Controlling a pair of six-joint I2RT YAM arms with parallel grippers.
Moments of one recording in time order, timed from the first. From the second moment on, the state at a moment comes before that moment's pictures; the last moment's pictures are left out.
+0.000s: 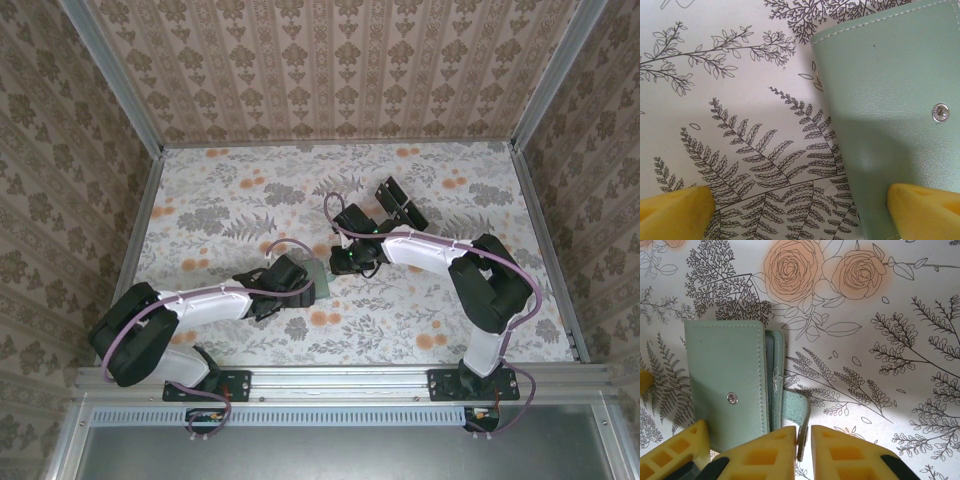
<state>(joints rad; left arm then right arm) -0.86 1.40 0.58 -0.27 -0.21 -0.72 0.68 1.80 1.16 -0.48 -0.18 0.53</state>
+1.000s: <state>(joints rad) -0.86 1.39 0.56 -0.25 -0.21 -0.72 0.69 1.84 1.16 -0.33 -0.37 0.62</state>
